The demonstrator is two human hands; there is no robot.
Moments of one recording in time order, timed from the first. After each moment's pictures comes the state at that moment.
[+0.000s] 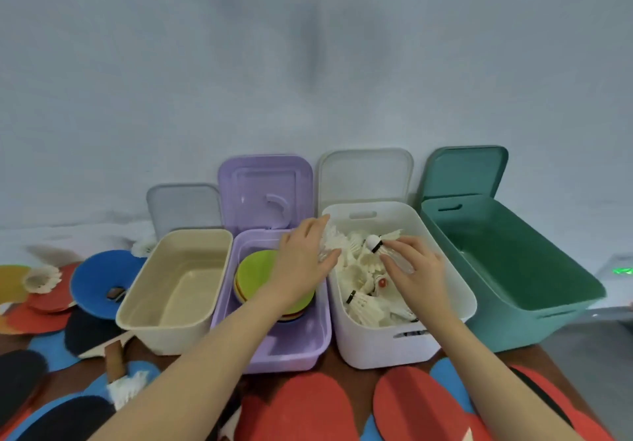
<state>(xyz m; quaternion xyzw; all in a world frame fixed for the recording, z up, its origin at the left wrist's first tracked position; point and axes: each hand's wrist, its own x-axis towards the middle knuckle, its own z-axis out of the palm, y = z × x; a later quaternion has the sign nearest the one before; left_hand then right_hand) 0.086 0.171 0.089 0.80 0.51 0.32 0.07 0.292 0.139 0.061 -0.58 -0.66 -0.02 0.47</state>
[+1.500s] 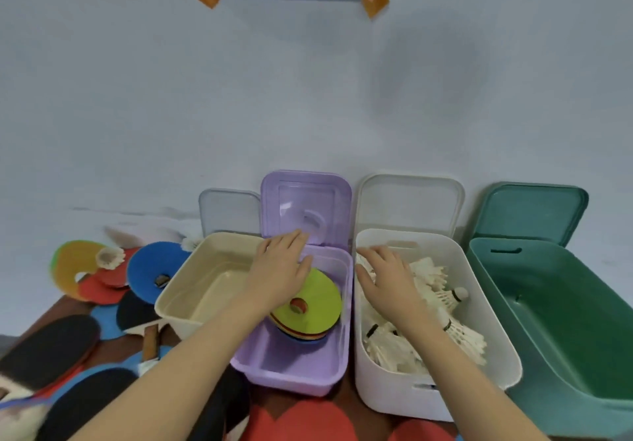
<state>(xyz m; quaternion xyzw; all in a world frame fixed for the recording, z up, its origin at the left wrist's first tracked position) 0.036 0.181 0.098 0.74 0.64 0.19 -0.05 0.243 0.203 0.077 -0.54 -0.79 0.05 0.29</state>
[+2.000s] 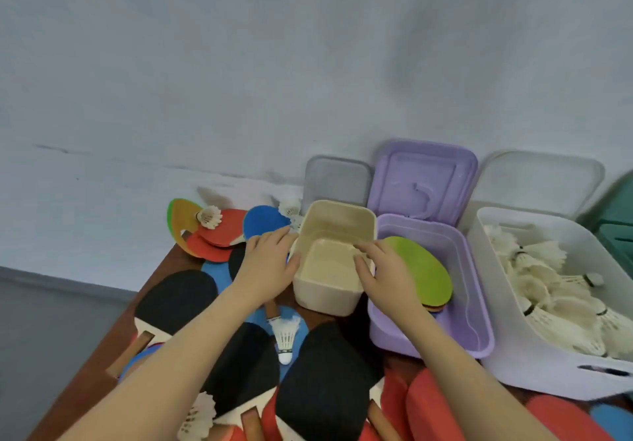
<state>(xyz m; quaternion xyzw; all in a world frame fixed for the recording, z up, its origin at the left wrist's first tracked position) -0.222 0.103 0.054 0.71 0.68 0.17 0.04 -0.004 0.141 0.042 -0.48 -0.80 0.14 0.32</state>
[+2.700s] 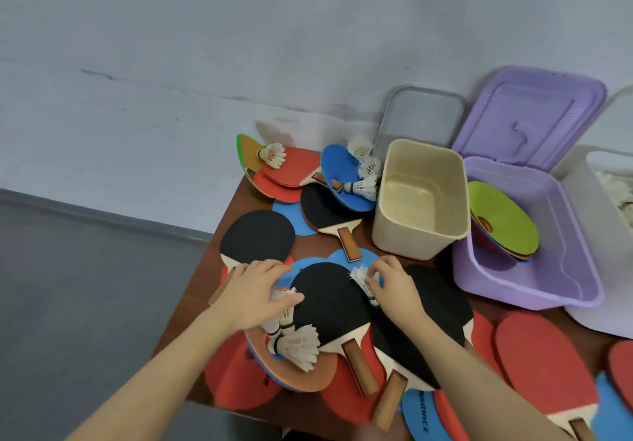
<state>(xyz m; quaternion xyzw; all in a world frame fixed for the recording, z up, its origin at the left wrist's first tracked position) -0.395 -0.025 -0.041 0.71 0.68 0.07 0.20 -0.135 0.057 -0.074 -0.58 -0.76 0.26 0.12</state>
